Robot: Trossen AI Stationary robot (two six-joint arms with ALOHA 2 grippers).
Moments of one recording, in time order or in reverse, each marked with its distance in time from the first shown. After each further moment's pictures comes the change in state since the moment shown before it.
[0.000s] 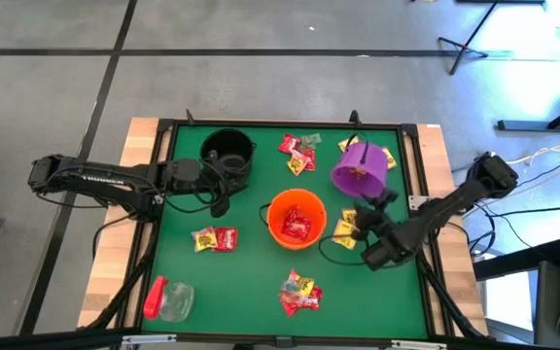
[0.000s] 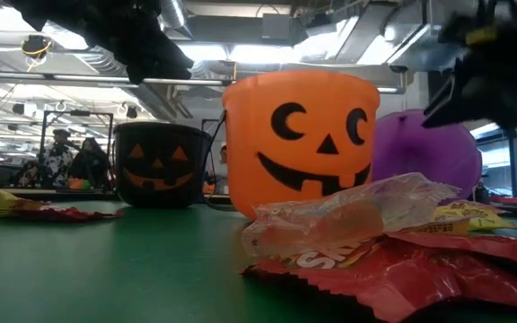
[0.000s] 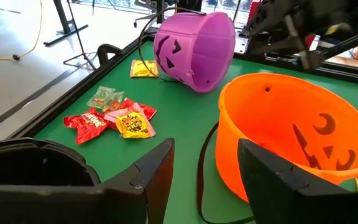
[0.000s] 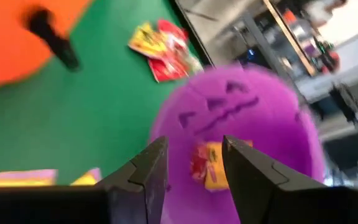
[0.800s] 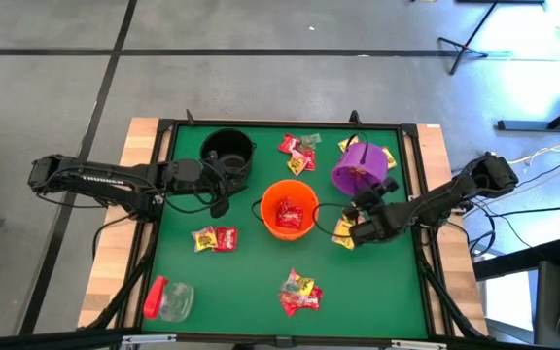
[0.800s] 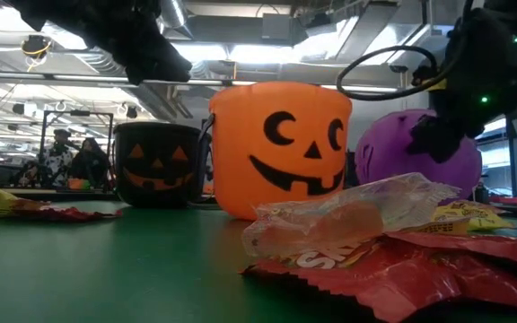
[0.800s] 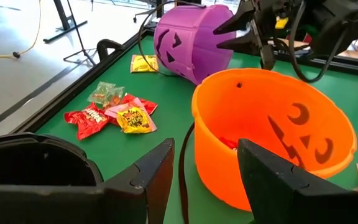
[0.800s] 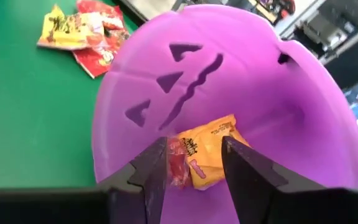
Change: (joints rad) left arm 0.000 0.000 0.000 -0.023 0.003 0.007; right arm -0.242 -0.002 -0.140 0.254 0.071 0.088
